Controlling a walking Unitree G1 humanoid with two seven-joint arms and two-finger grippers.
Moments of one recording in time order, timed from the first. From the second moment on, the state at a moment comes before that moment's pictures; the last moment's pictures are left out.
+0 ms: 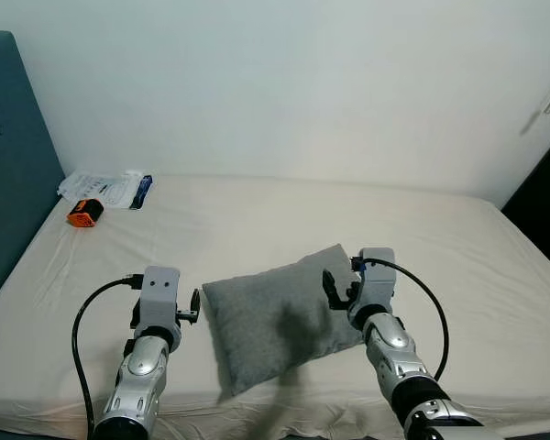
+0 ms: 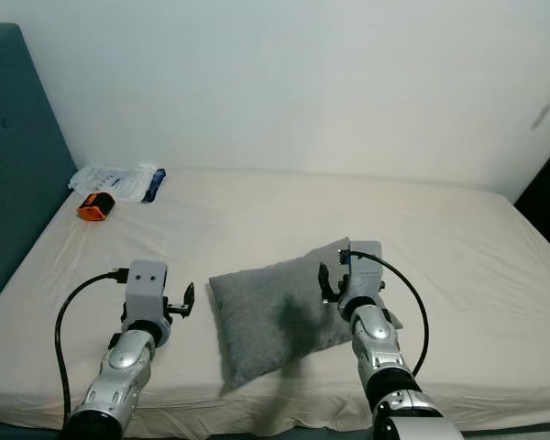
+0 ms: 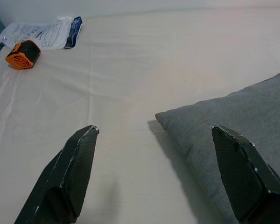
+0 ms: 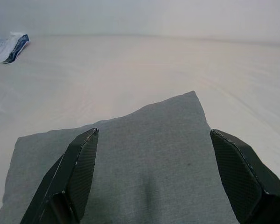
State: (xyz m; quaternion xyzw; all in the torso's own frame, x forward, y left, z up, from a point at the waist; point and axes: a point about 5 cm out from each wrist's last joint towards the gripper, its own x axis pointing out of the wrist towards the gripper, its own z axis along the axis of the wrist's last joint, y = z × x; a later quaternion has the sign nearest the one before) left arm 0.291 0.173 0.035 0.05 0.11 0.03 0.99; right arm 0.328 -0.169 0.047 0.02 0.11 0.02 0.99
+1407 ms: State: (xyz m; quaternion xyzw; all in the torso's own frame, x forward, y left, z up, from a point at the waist) left arm 0.293 0.172 0.034 0.05 0.13 0.03 0.99; right arm 0.332 -0.168 0.052 0.01 0.10 0.04 0.99
